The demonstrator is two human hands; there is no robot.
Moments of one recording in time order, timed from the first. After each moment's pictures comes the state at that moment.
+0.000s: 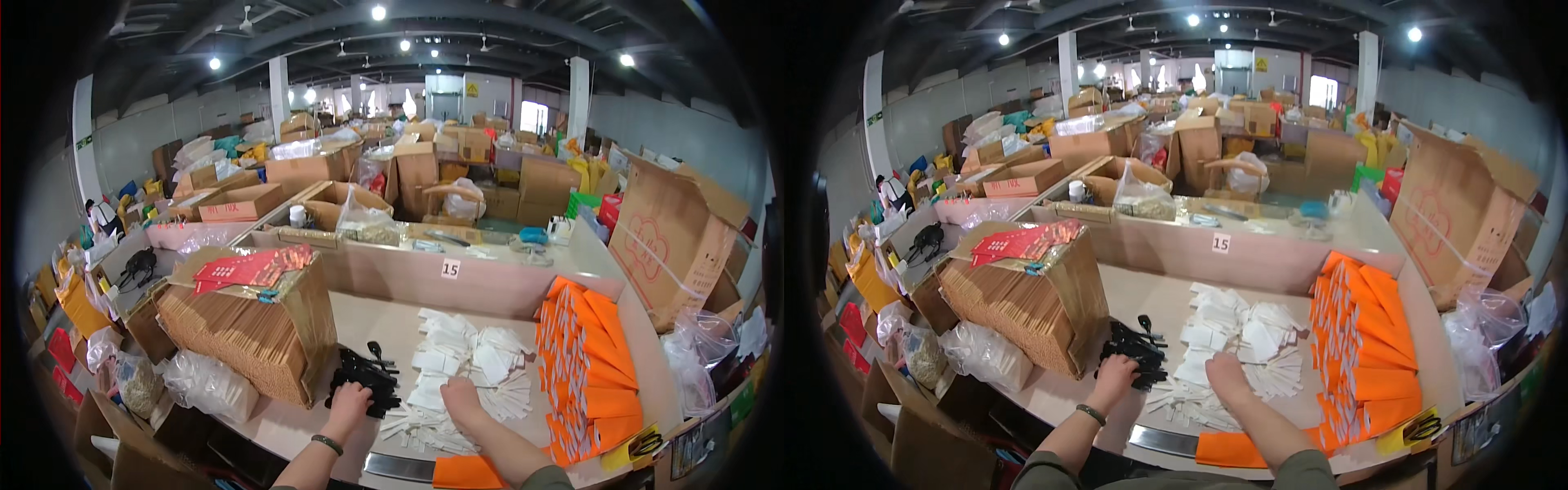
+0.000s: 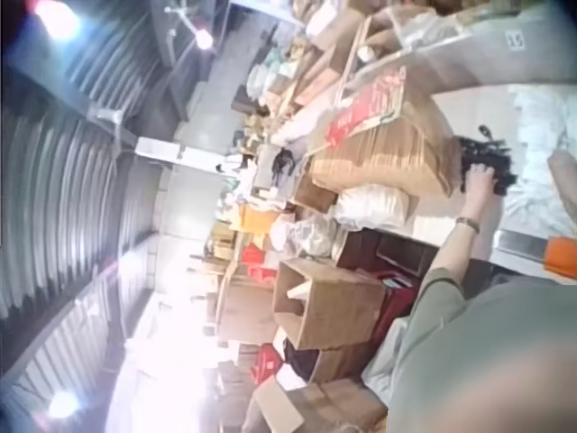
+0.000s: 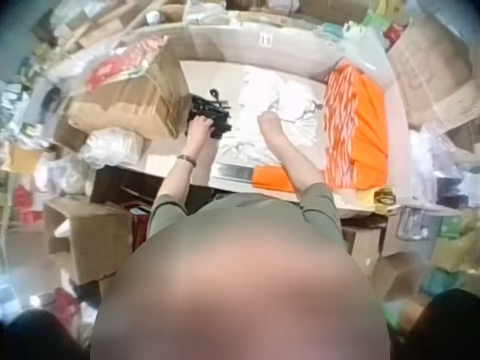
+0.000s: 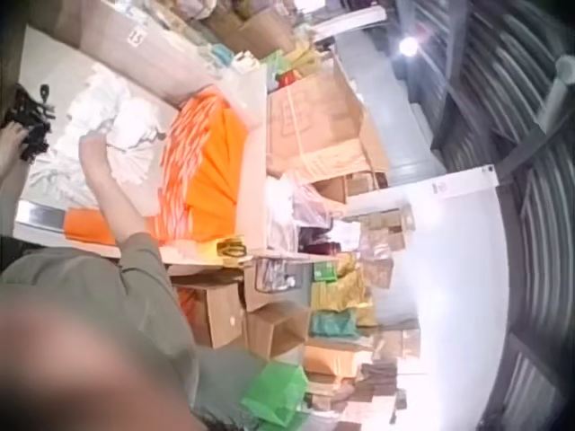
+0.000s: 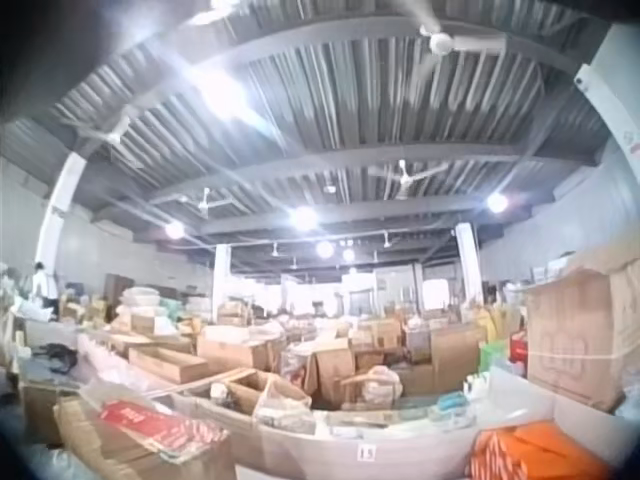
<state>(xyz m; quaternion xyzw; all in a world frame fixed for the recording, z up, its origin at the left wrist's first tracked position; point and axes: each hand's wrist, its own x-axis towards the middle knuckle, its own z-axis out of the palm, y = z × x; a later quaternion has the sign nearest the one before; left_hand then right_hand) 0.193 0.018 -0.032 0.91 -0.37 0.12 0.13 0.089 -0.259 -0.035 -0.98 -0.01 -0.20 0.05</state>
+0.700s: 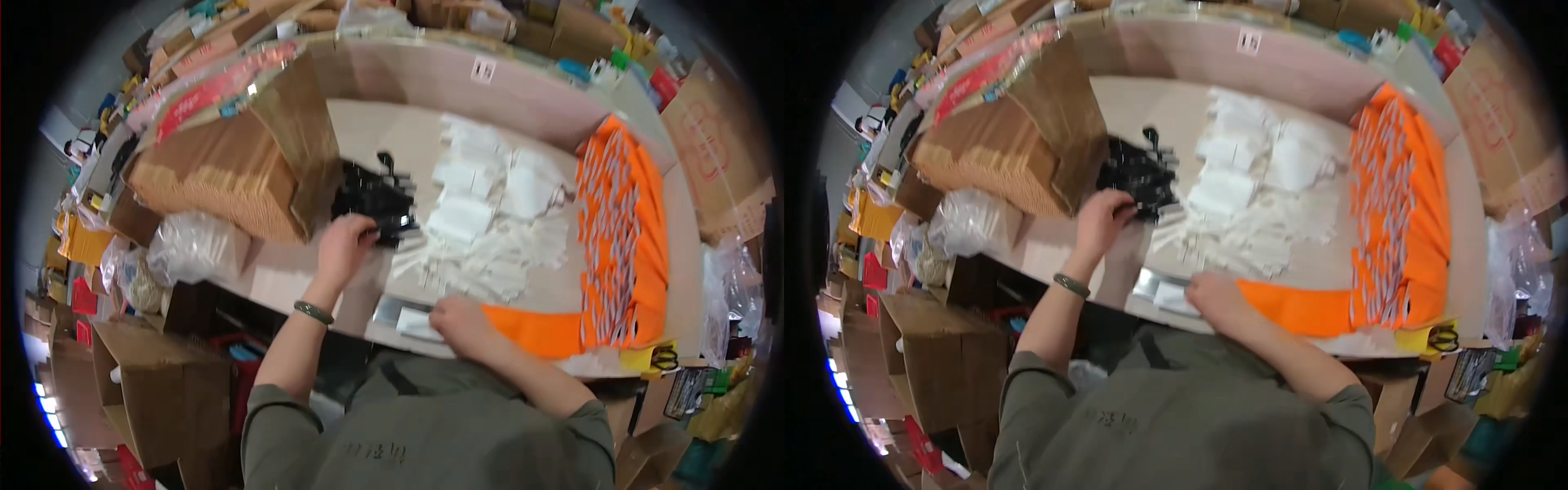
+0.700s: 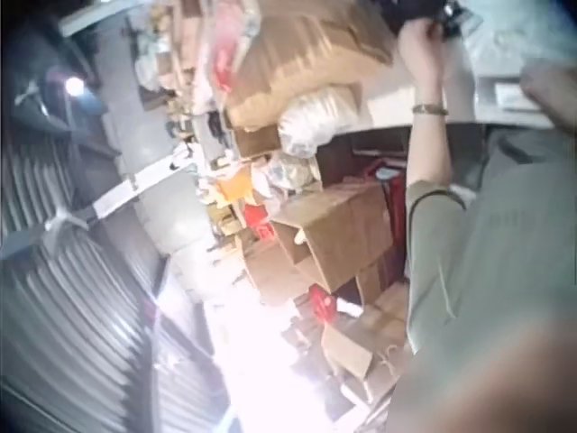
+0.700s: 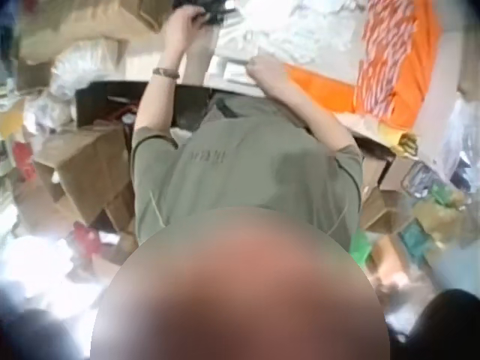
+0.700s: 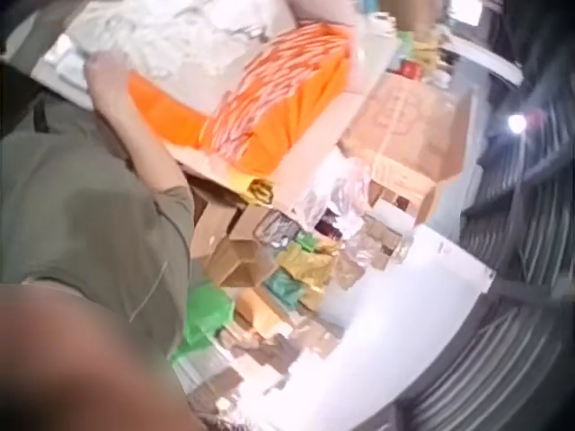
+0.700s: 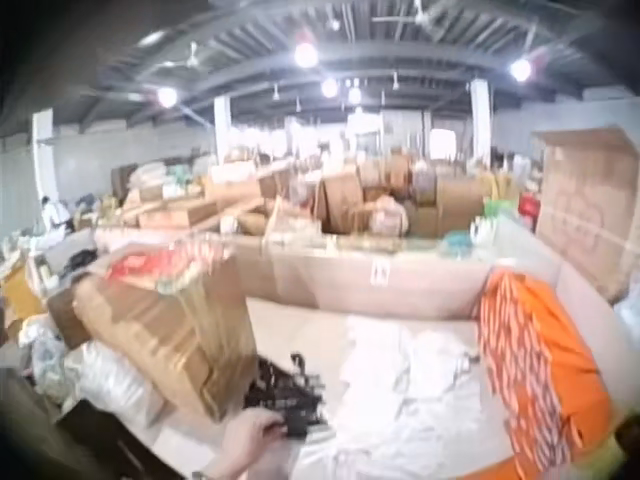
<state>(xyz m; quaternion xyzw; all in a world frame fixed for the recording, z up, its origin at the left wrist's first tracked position) 0.175 0.033 -0.005 0.87 -0.34 0.13 0.33 -0.025 -0.167 -0.044 -0.95 -0.10 0.03 0.29</state>
